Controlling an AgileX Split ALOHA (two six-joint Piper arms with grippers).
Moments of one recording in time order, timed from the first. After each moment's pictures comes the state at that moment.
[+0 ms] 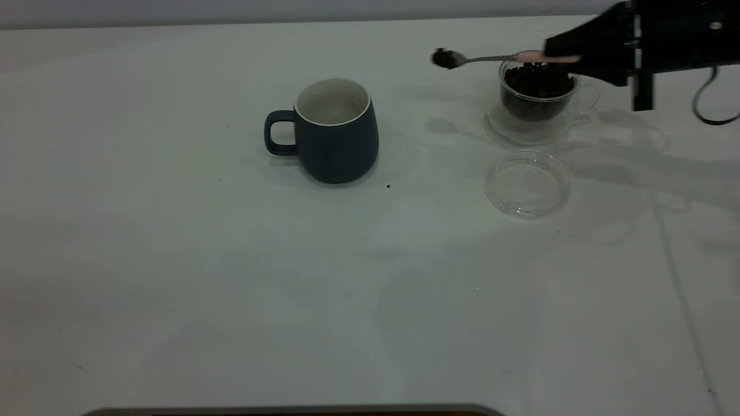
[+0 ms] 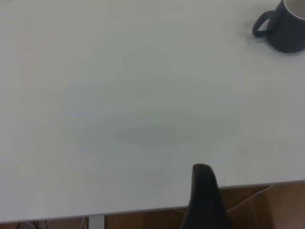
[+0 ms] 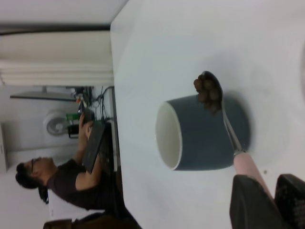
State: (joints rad) left arm -0.05 -0.02 -0.49 -0.03 1.13 0.02; right arm -0.15 2.46 -1.31 1.57 1.14 -1.14
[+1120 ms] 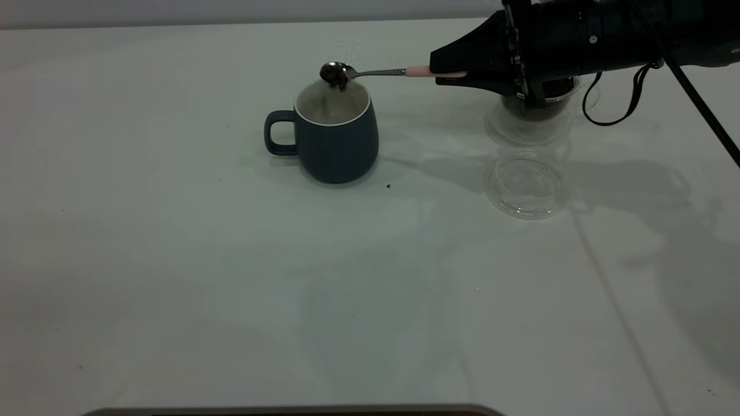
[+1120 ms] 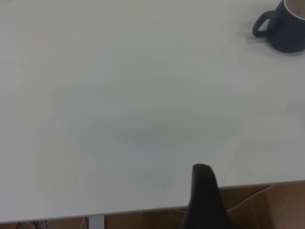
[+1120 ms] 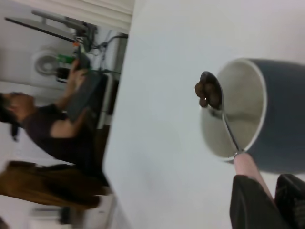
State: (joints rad) left arm -0.05 -0.02 -0.49 -0.03 1.13 0.02; right arm 0.10 2.46 -1.31 1.71 1.08 -1.42
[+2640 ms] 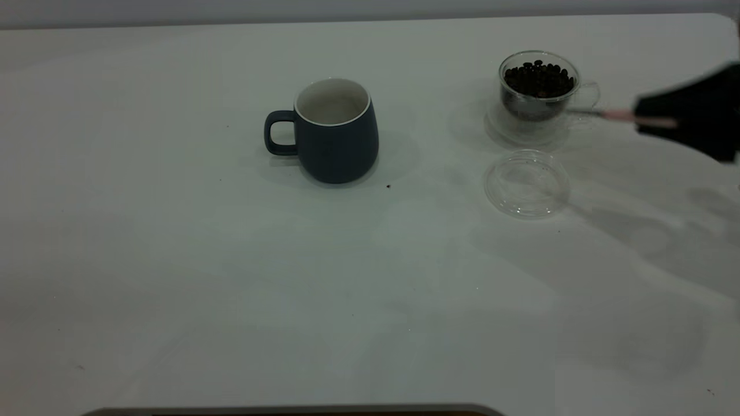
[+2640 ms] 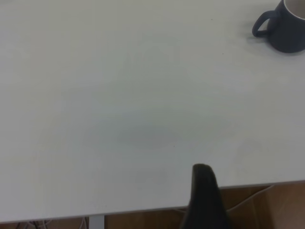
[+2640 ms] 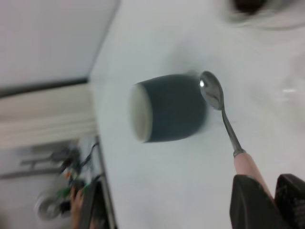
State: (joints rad) left arm -0.05 -0.02 -0.49 -0.03 1.13 0.02; right arm -0.37 2.20 -0.63 1.79 1.04 -1.49
